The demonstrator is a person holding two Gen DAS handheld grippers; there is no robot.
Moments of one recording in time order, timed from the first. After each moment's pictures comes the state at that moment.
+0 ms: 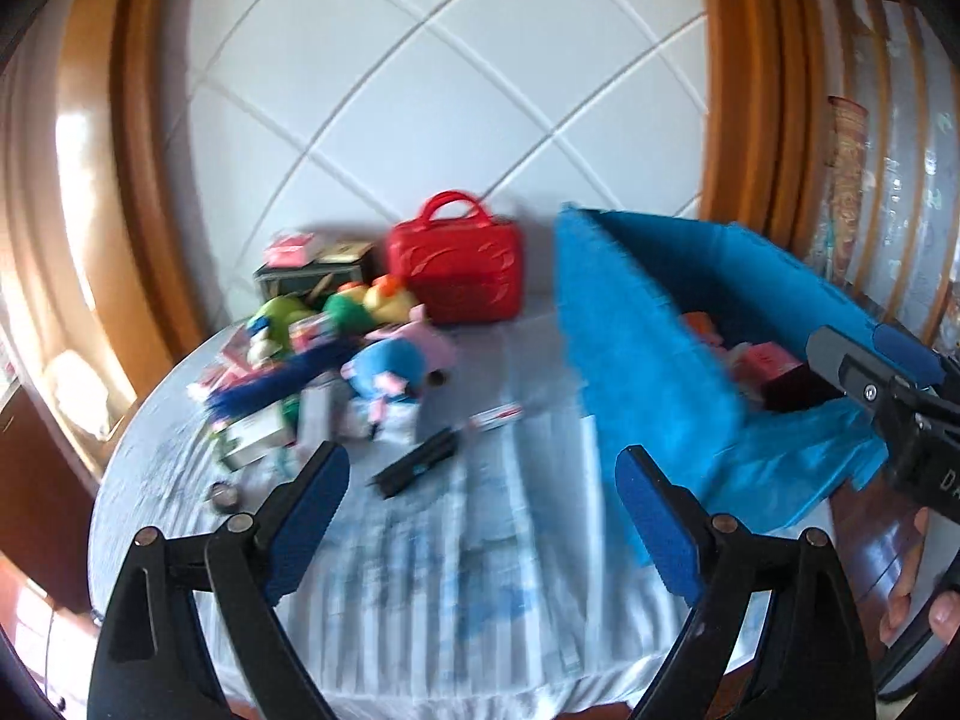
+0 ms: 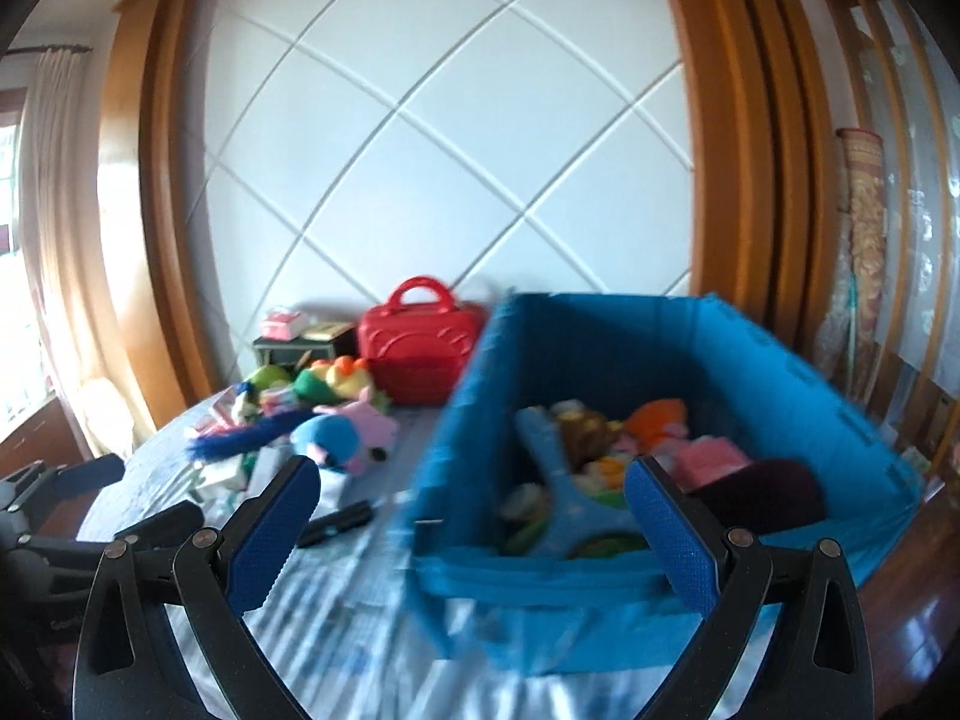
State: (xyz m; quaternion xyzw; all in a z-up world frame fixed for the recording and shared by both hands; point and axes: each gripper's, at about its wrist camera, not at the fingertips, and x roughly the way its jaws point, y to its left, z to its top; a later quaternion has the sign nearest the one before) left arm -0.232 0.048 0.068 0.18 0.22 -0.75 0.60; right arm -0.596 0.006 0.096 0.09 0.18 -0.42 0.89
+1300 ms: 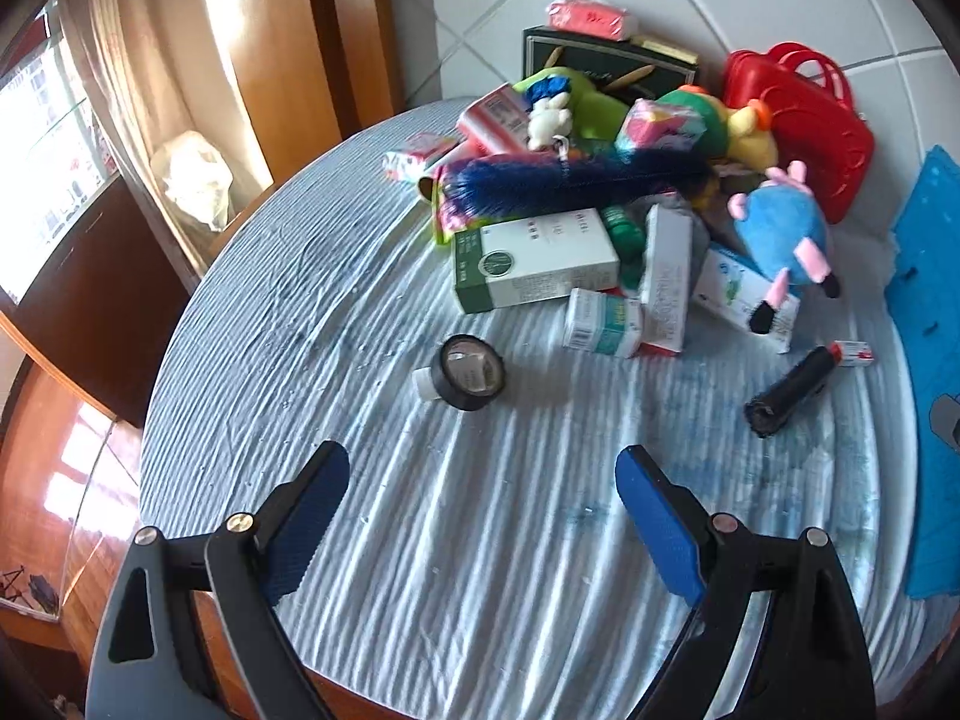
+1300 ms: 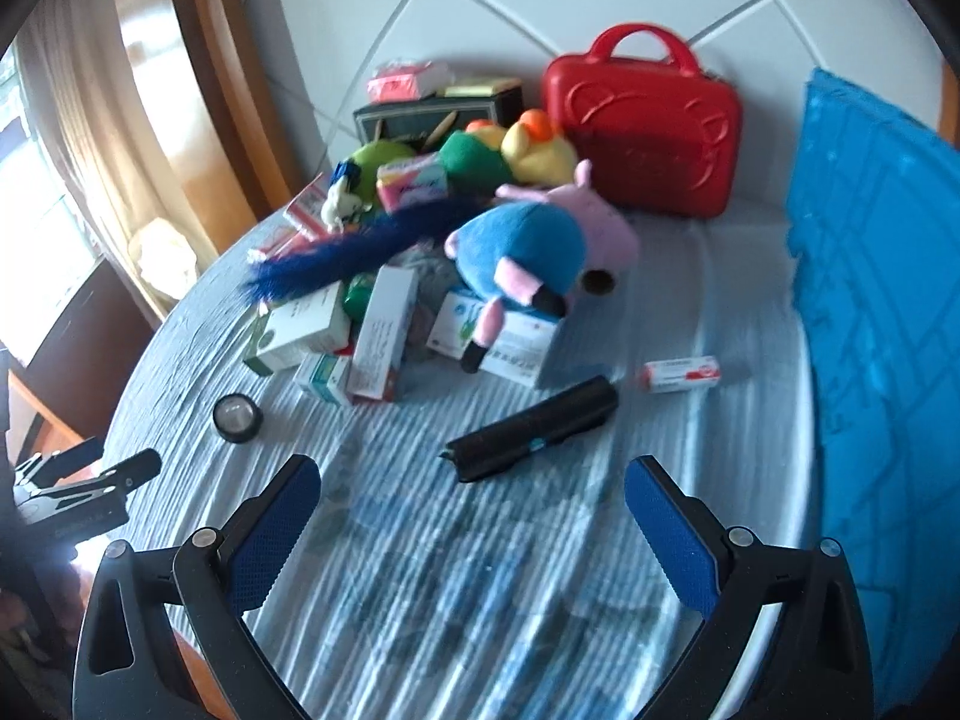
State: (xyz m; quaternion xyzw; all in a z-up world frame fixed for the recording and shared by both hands) left arm 0.019 -0.133 -0.159 0.27 0.41 -0.55 0.68; right arm -0.285 -0.069 -0.098 0.16 0.41 -0.24 0.86
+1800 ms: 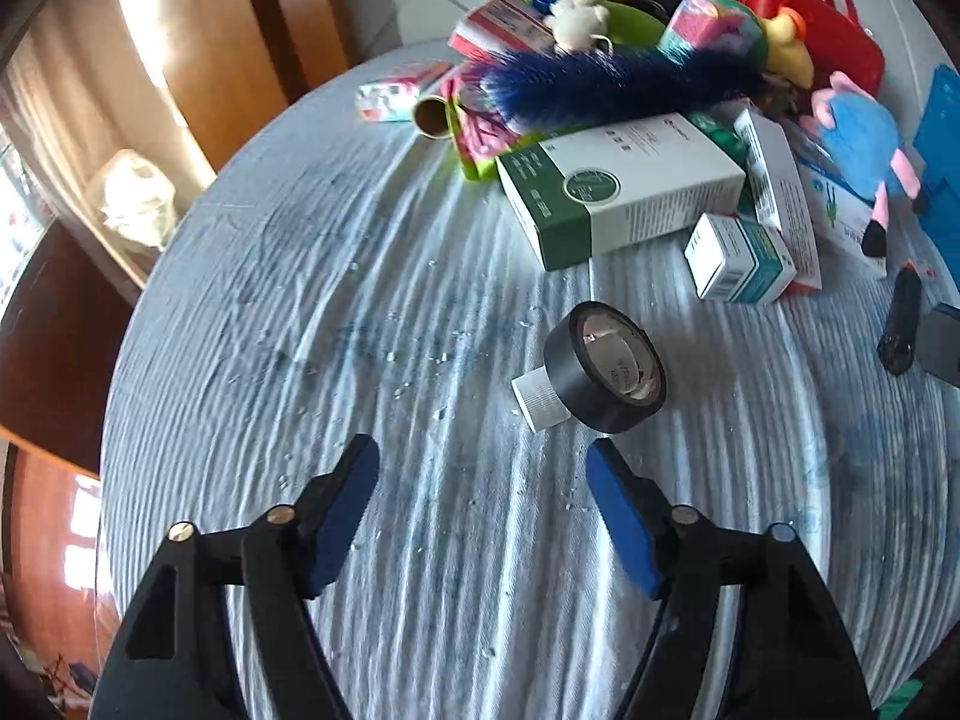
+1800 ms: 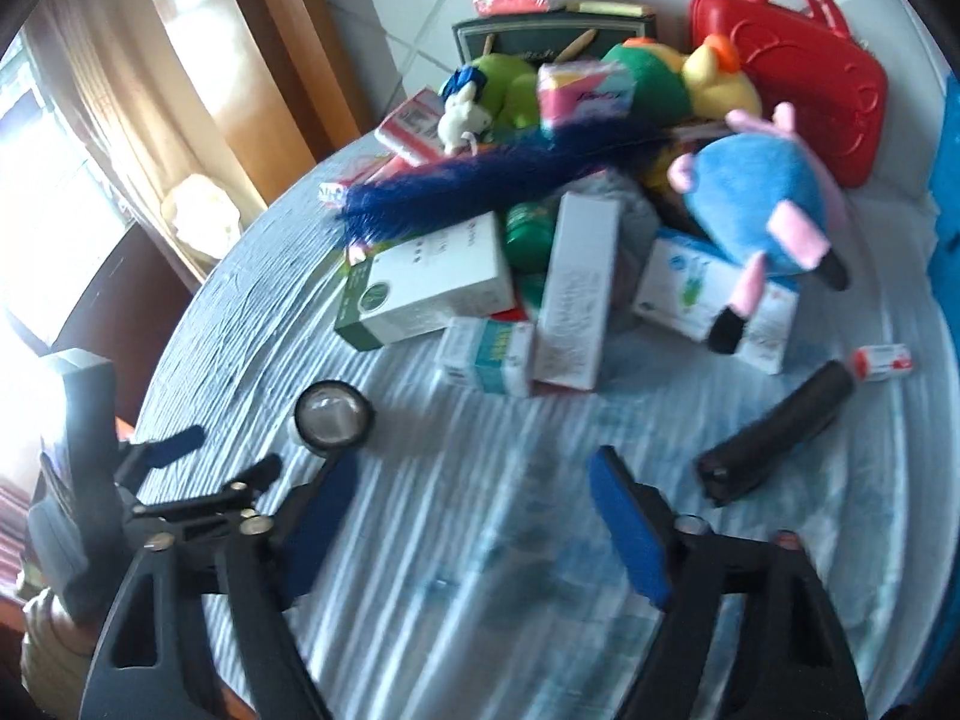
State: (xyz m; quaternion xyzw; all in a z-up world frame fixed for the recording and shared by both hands) left arm 0.090 -0.197 -0.273 0.34 0.38 -0.61 0.60; right arm -0.143 0.006 -0.174 0.20 0.45 -0.19 0.85
